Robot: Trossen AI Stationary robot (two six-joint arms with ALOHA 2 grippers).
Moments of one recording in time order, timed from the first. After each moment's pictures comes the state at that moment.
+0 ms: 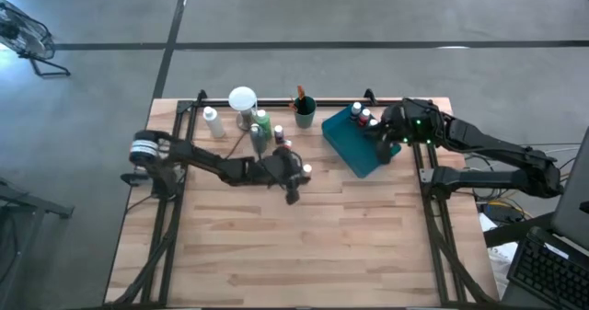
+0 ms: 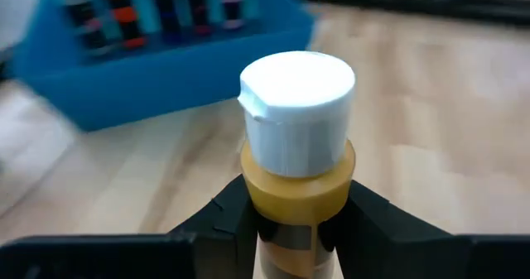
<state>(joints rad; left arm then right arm) 0.01 1.73 0.83 0.49 -0.20 -0.13 -0.42 0.83 0.80 -0.47 -0.10 0.17</state>
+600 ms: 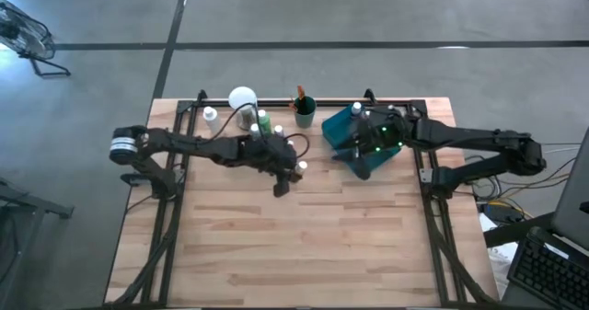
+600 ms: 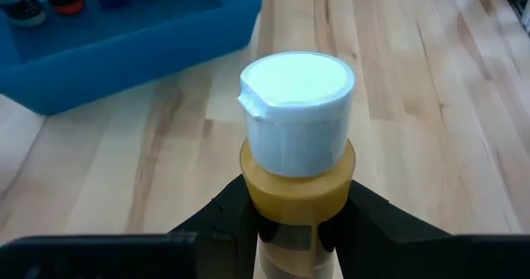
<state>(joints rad) 0.11 1.55 1.01 -0.08 0.12 -0.06 -0.24 1.16 0.94 -0.34 -0.25 0.12</state>
